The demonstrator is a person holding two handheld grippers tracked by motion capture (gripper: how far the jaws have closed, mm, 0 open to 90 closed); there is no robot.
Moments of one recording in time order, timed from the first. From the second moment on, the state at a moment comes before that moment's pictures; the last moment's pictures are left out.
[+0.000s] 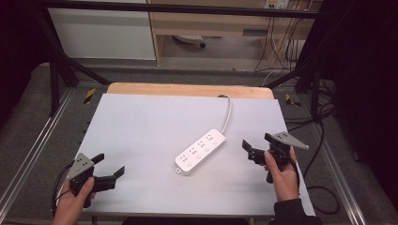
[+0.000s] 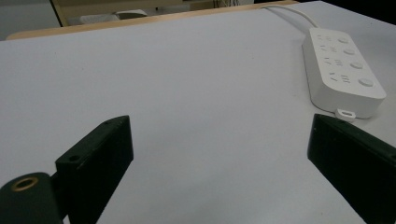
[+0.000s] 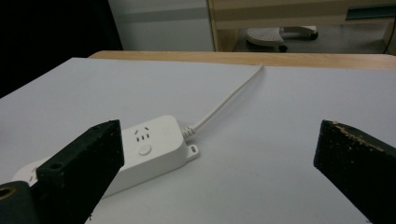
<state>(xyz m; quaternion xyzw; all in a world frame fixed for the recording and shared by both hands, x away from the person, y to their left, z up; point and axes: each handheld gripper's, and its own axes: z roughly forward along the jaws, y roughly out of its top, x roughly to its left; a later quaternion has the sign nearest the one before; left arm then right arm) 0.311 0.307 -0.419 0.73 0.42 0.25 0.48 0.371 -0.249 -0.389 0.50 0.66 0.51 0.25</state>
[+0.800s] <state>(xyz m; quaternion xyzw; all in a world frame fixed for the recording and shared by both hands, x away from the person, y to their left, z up) 0.311 0.308 -0.418 0.73 0.42 0.25 0.48 0.359 -0.288 -0.432 0.53 0.67 0.45 0.25</state>
